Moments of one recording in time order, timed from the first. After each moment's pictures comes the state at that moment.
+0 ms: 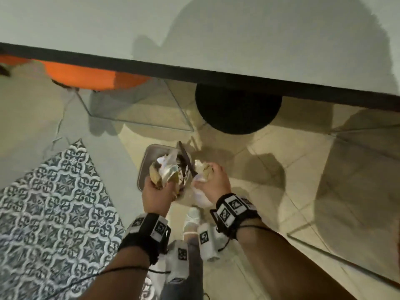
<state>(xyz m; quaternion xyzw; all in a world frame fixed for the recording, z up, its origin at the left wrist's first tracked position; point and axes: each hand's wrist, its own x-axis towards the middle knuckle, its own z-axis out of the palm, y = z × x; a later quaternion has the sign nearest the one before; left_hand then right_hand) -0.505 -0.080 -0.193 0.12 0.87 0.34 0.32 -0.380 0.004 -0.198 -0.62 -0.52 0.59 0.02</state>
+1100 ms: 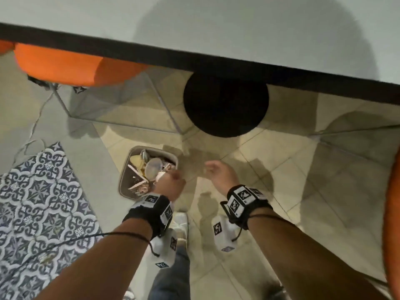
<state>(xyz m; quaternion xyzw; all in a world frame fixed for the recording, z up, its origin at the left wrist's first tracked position) -0.476 -0.028 -0.237 0.30 0.82 0.12 0.47 -0.329 0.037 -0.235 -0.60 -0.56 0.56 0.03</state>
